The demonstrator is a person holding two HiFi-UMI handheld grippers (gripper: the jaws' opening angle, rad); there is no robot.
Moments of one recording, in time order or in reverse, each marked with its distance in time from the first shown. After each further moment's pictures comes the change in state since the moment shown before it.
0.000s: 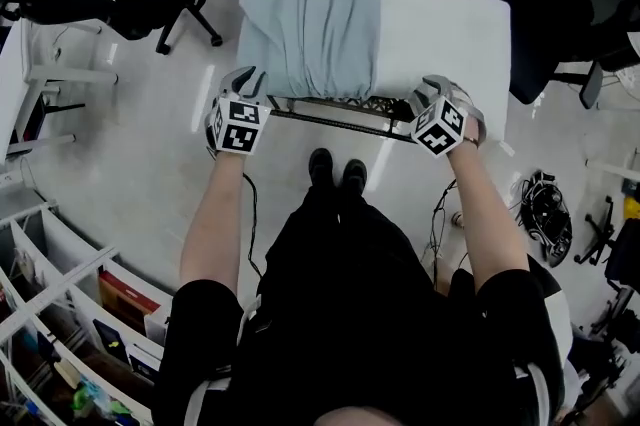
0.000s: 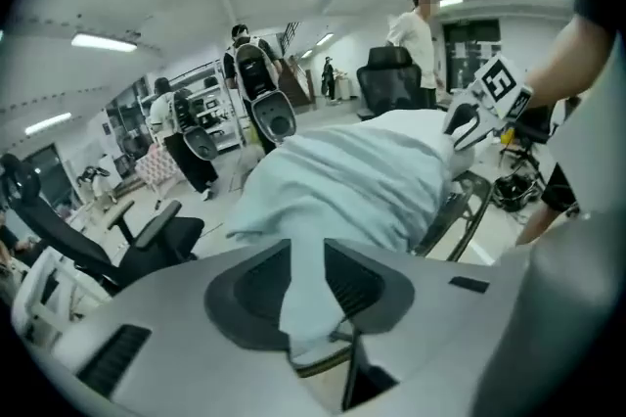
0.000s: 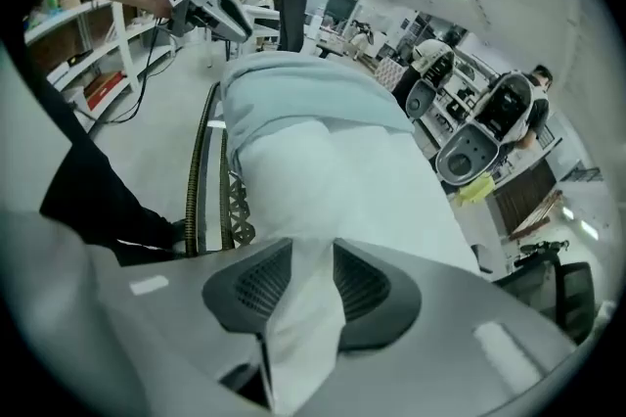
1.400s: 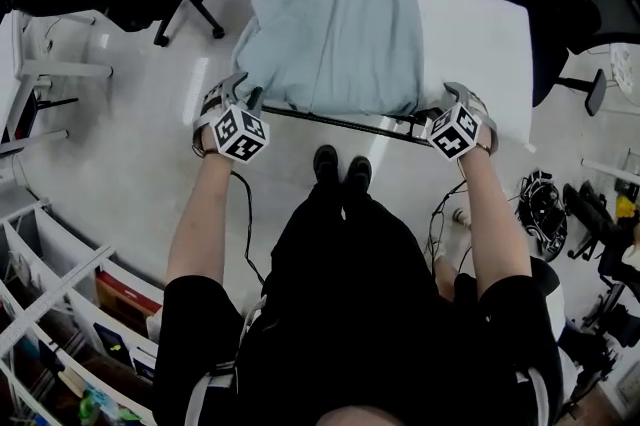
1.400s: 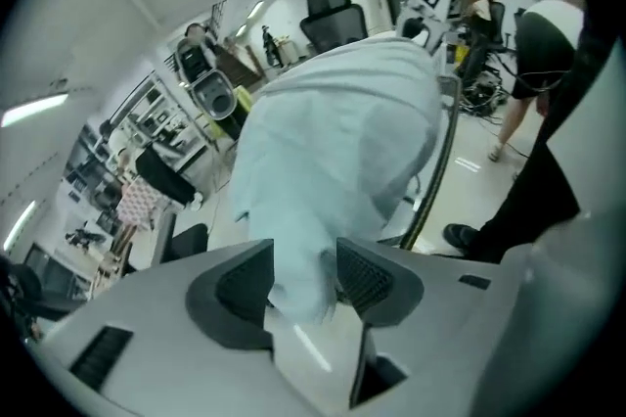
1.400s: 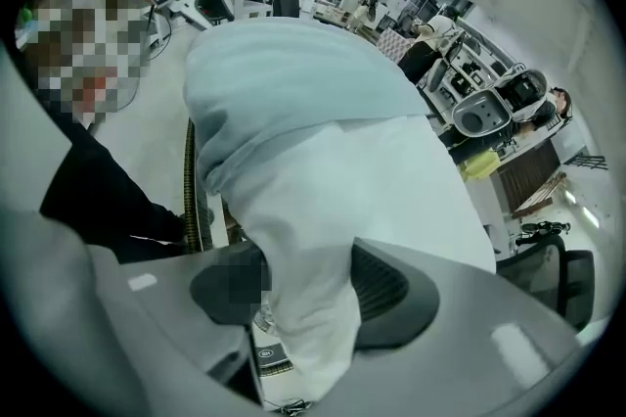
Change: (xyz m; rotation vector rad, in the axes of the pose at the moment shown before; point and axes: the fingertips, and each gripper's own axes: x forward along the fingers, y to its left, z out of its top) left arm 0.015 0.044 -0.091 0.404 0.179 -0.040; right arm 0.022 0.019 -0.006 0.034 0.161 0.028
